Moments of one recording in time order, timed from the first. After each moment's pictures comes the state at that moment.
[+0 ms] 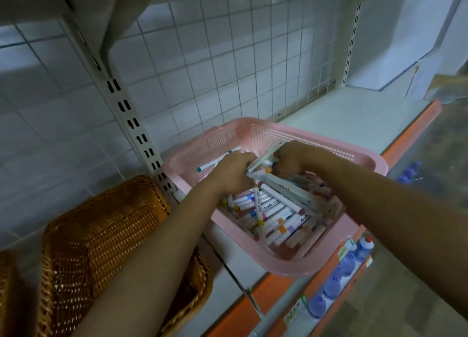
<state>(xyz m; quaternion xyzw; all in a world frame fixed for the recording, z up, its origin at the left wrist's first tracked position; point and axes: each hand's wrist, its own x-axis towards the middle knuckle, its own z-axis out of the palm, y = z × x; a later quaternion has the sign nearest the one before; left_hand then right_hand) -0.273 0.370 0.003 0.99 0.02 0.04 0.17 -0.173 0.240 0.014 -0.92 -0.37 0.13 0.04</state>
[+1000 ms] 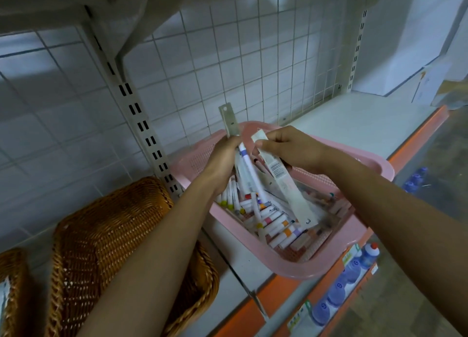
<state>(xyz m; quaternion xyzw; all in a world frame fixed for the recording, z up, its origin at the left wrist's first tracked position) -0.275 0.369 0.024 0.71 0.19 0.18 0.65 -0.196 0.233 0.039 -0.76 -0.40 0.19 0.48</state>
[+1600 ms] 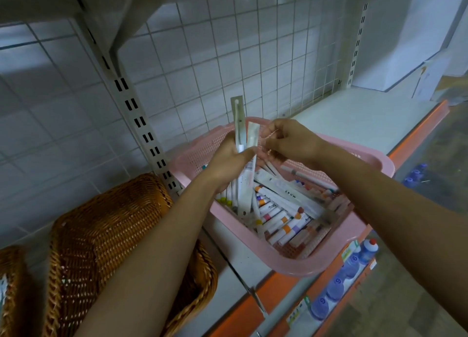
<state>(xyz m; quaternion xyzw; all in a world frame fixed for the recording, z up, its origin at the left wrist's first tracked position) -0.279 0.367 0.016 0.81 0.10 0.16 0.55 -0.192 0.238 0.035 -0.77 -0.34 0.17 0.51</state>
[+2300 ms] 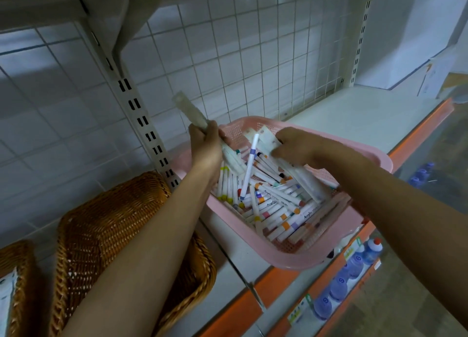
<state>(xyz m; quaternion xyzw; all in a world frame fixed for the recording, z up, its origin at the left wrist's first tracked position) -0.281 0.375 0.031 0.64 0.27 0.36 0.63 -0.196 0.229 0.043 -0.87 -0.34 0.18 0.31</state>
